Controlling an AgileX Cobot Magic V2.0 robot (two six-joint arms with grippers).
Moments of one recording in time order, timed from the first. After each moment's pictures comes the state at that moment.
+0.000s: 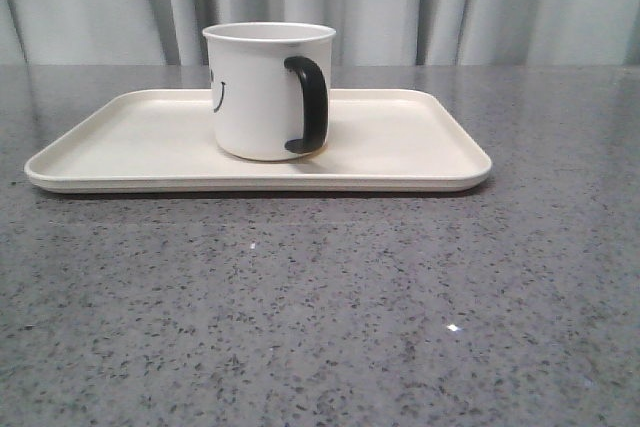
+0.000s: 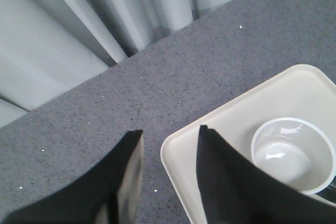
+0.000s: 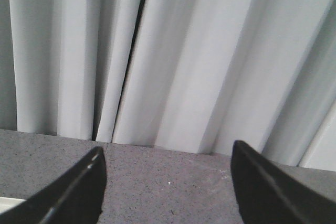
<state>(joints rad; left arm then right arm) -0.50 1.51 -2.05 0.20 1.27 0.00 0.05 0.81 -1.33 -0.08 0.67 -0.06</state>
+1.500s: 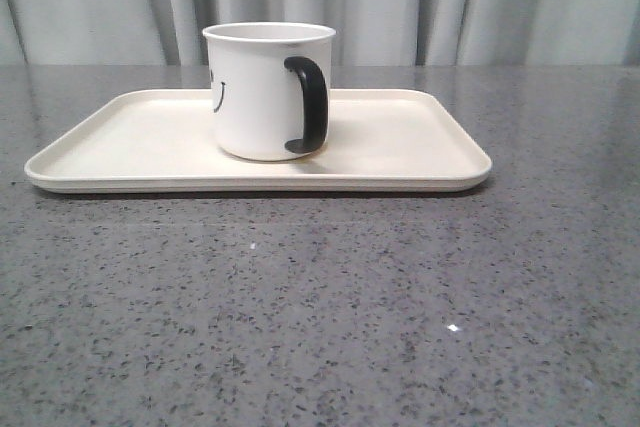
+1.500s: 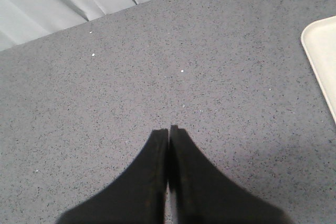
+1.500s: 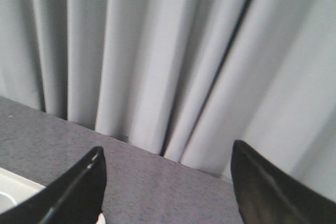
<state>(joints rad) -0.27 0.92 -1.41 0.42 1.28 -0.07 0.18 1.06 -1.57 0.20 0.71 -0.35</state>
